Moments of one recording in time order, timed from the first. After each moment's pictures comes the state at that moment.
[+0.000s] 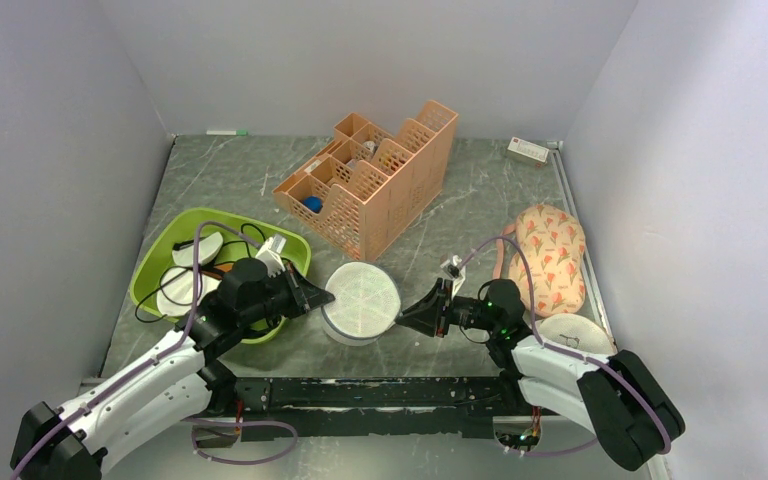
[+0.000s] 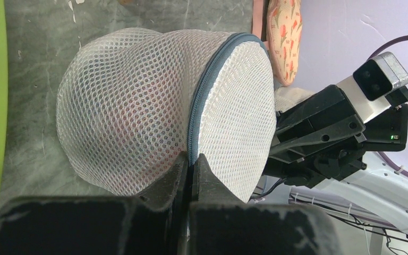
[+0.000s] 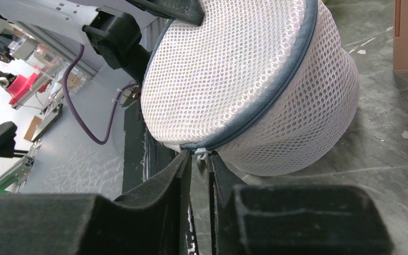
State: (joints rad) left arm -0.65 0.72 0.38 -0.11 0.21 -1.00; right arm 0.50 1.01 0.04 0.92 -0.87 0.51
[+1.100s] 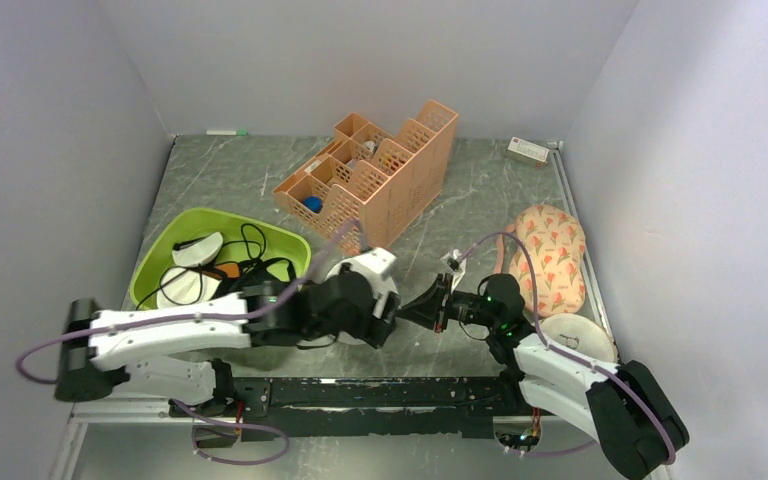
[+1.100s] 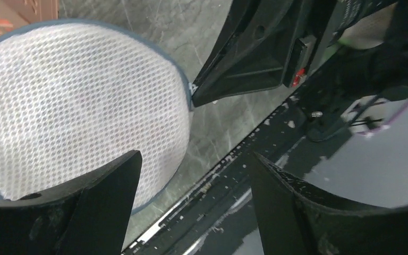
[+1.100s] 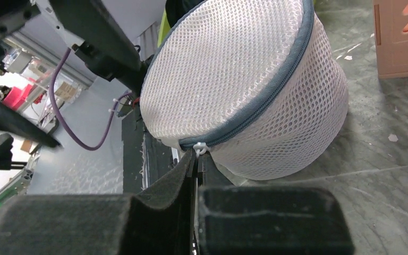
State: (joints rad) left arm -1.28 1.12 1.00 -0.52 -0.29 -0.59; right arm 0.51 0.96 0.09 0.81 -0.83 0.52
